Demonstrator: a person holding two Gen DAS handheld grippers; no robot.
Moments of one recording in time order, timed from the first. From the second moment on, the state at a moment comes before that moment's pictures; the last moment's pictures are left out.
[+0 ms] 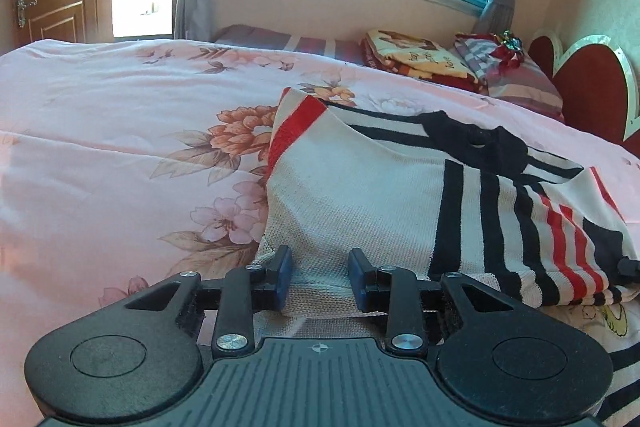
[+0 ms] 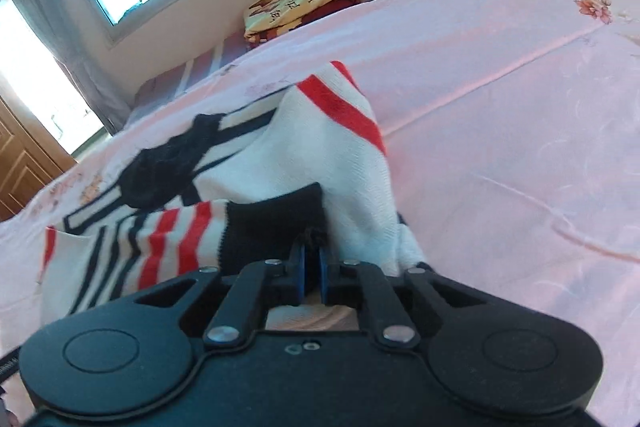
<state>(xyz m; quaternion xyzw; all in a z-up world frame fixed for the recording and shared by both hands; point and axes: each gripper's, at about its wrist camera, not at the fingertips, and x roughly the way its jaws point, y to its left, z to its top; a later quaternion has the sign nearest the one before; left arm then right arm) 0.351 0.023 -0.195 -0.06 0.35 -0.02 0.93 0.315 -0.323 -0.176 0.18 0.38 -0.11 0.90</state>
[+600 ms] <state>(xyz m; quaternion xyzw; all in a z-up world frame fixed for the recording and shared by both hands) 0.437 0.003 -0.198 -0.07 0.37 -0.01 0.93 0.381 -0.245 -0.180 0.00 0.39 -0.03 0.92</state>
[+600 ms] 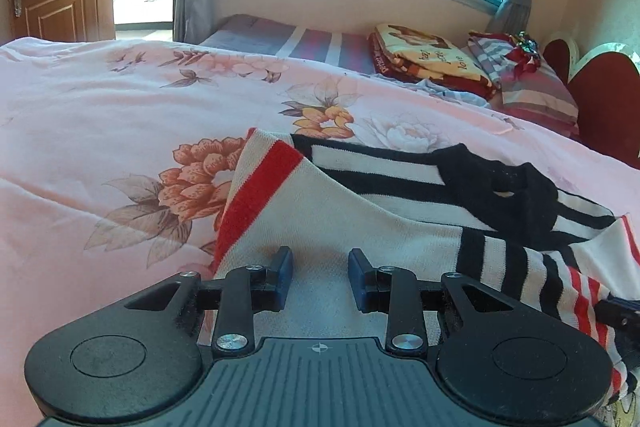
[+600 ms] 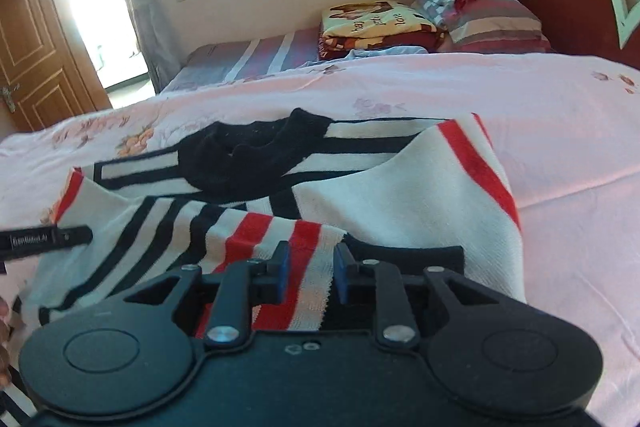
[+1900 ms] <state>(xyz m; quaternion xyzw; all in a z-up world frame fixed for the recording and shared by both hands) 0.220 -0.002 -0.197 -0.02 0.38 0.02 0.92 0.206 -0.289 -0.179 -0.05 0.39 -0.02 0.92</state>
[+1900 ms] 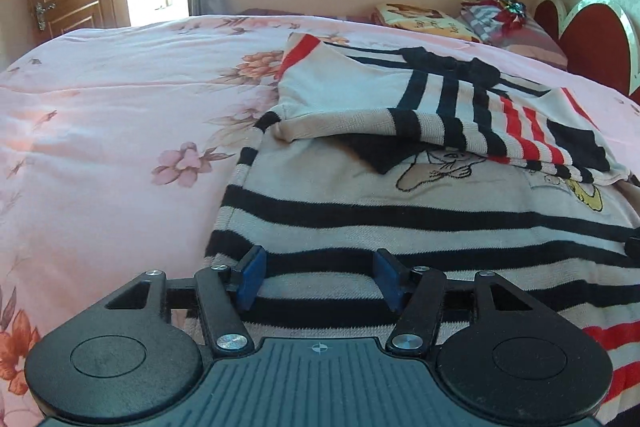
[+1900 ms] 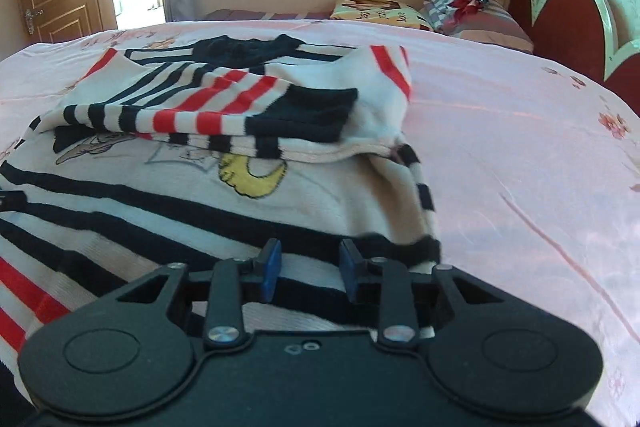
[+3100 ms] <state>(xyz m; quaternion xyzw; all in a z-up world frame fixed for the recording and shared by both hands) 0.126 -0.020 -0.183 -0.01 0.39 -0.08 0.92 0.096 -0.164 -0.166 -0.05 0.39 -0.01 0.92</state>
